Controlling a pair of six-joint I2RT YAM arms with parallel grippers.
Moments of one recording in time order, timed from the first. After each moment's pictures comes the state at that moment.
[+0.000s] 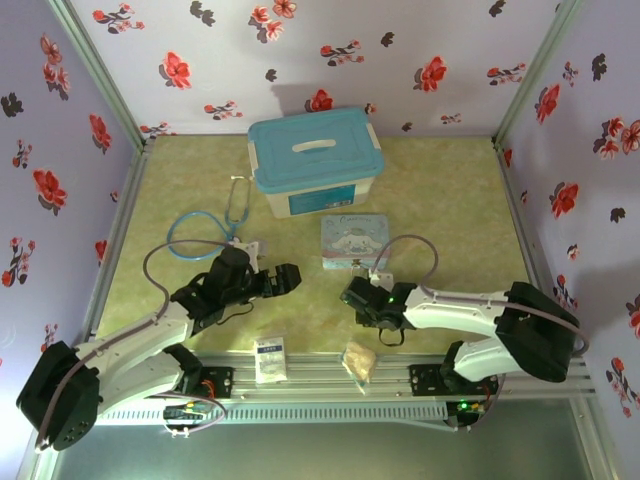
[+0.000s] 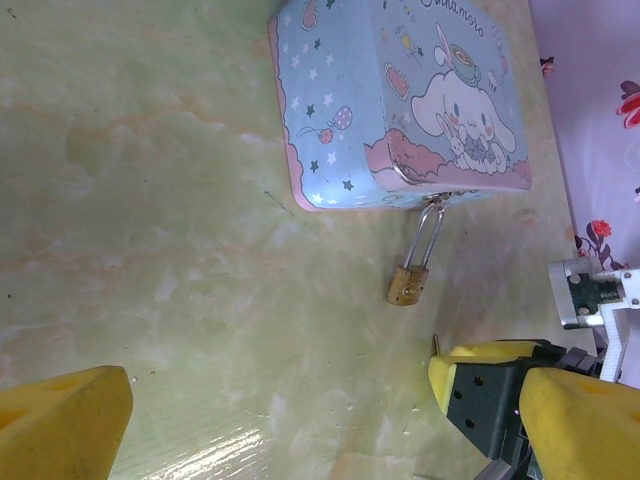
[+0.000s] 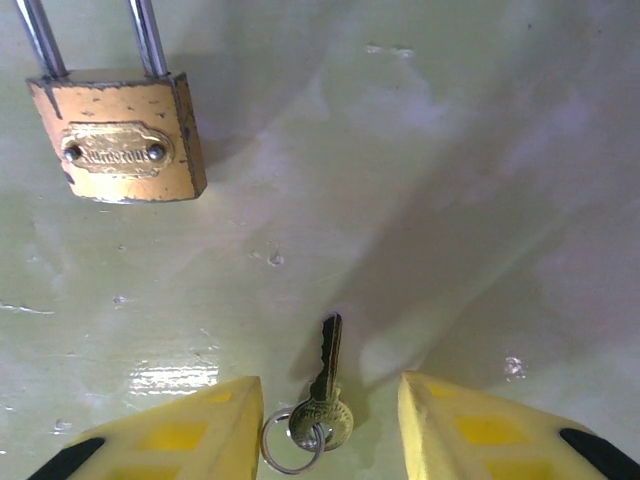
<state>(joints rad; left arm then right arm) -0.73 0.98 0.42 -0.04 0.18 -0.84 1.06 1.35 0.59 -0.55 0.27 1.08</state>
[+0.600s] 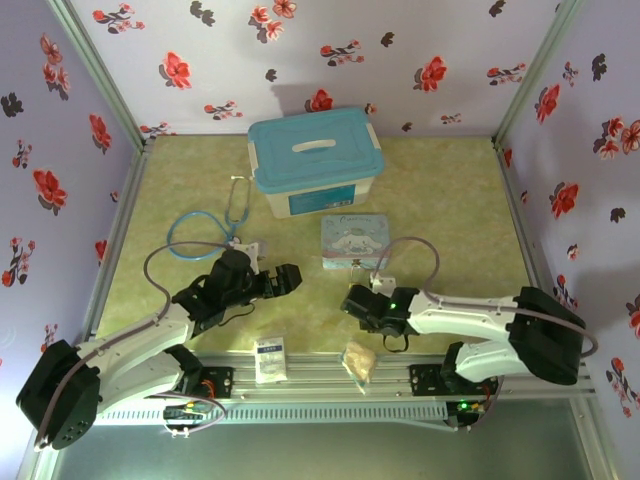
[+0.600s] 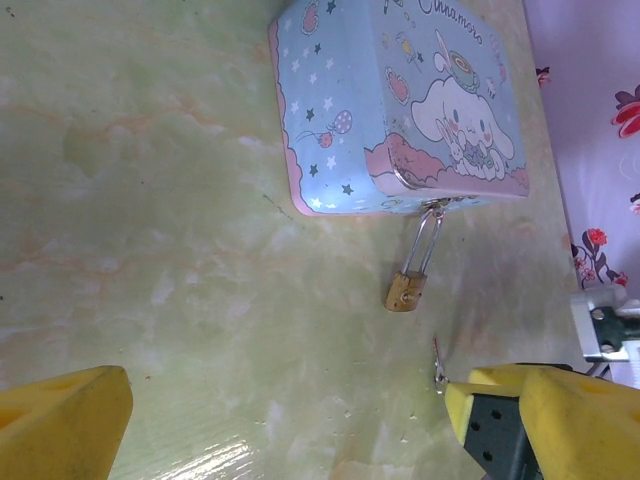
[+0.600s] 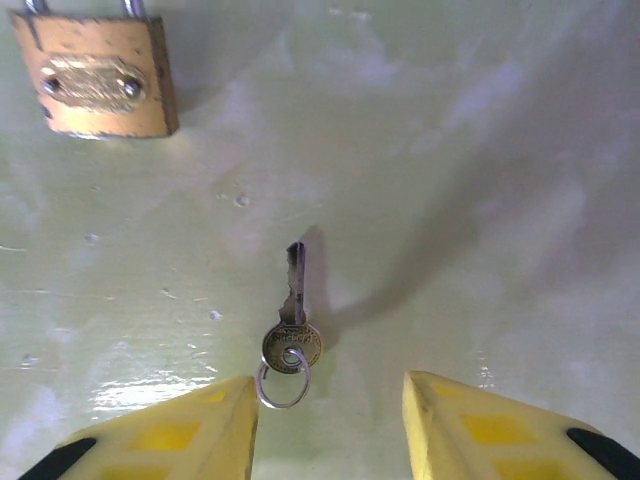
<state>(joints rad) -0.75 0.98 0.40 0.00 0.16 -0.86 1.13 1.28 0.59 -0.66 0.31 1.11</state>
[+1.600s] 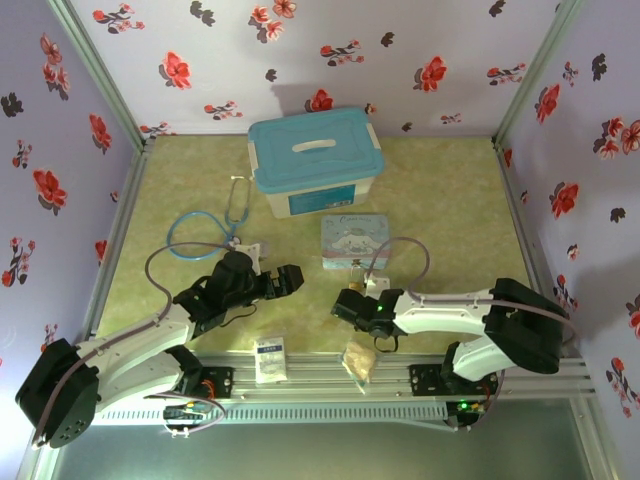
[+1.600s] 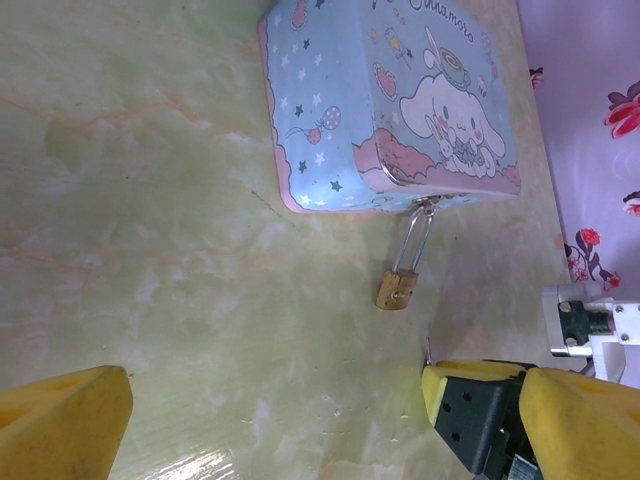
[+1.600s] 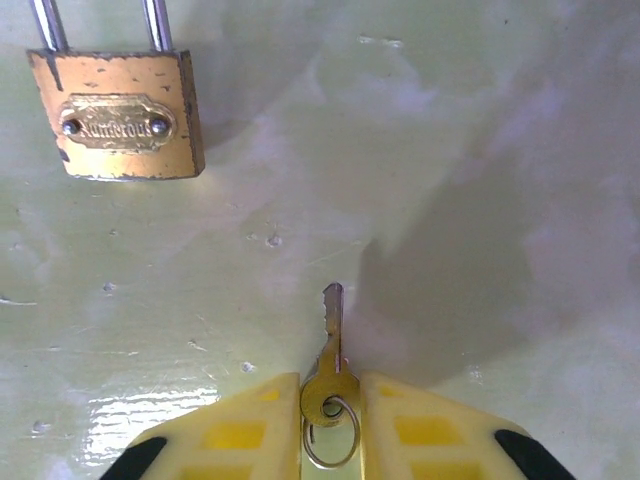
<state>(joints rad) -0.78 0.98 0.40 0.01 0.13 -0.89 1.17 1.41 0.62 -0.59 0.38 1.19</state>
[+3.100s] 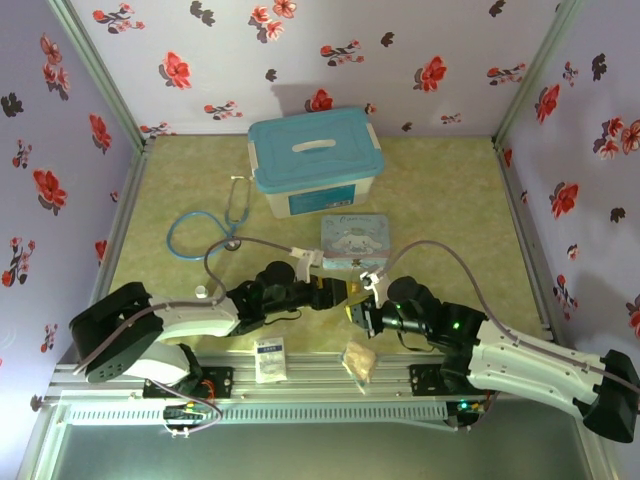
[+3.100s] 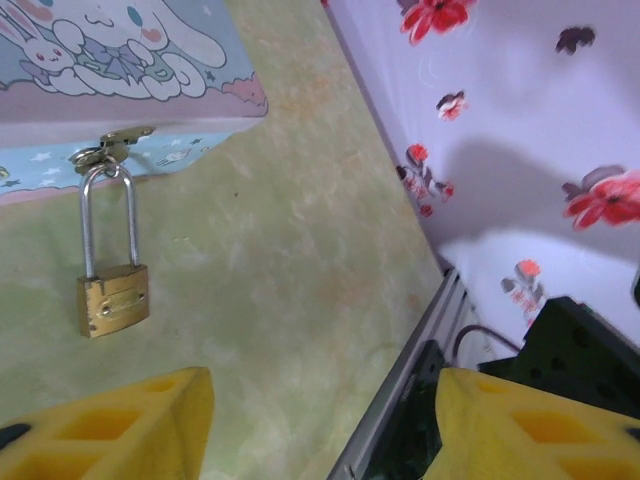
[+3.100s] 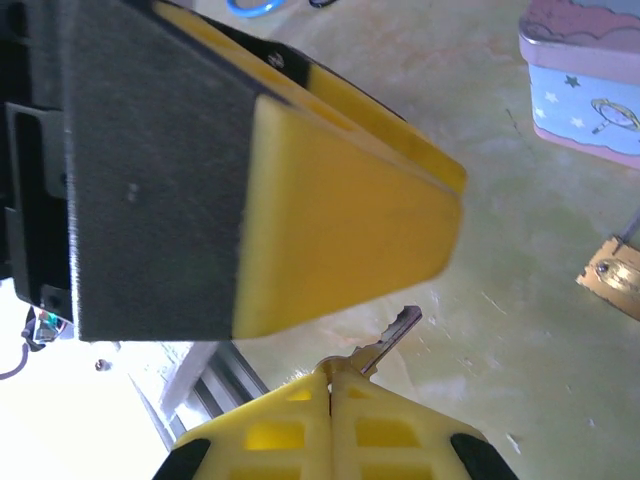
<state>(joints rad) -1.06 1.41 0.48 0.64 0.18 -0.94 1.05 0.71 0.42 -0.28 -0.11 0.54</state>
